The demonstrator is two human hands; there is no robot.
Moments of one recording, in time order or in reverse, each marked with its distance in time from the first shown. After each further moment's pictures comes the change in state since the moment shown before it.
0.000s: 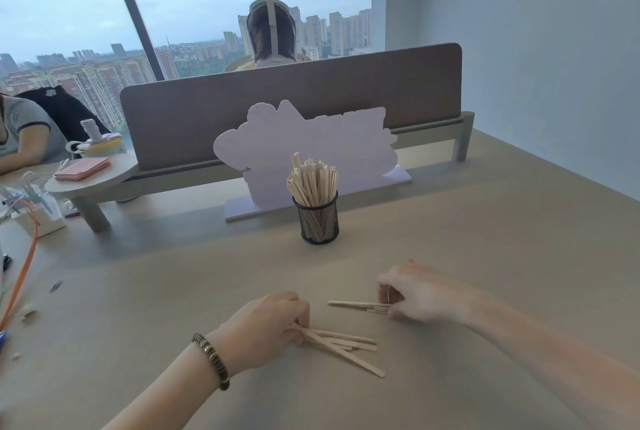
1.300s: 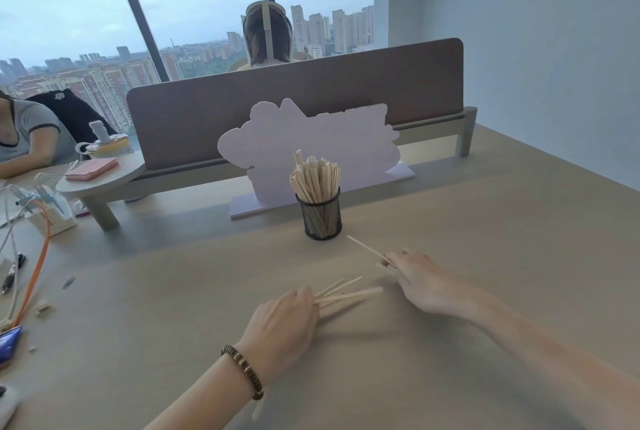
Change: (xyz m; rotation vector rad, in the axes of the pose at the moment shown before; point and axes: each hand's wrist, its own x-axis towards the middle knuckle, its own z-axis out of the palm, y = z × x) left_hand -0.001 0.031 0.021 0.065 0.171 -0.247; right_hand 0.006 0.012 0.019 0.165 0.120 0.178
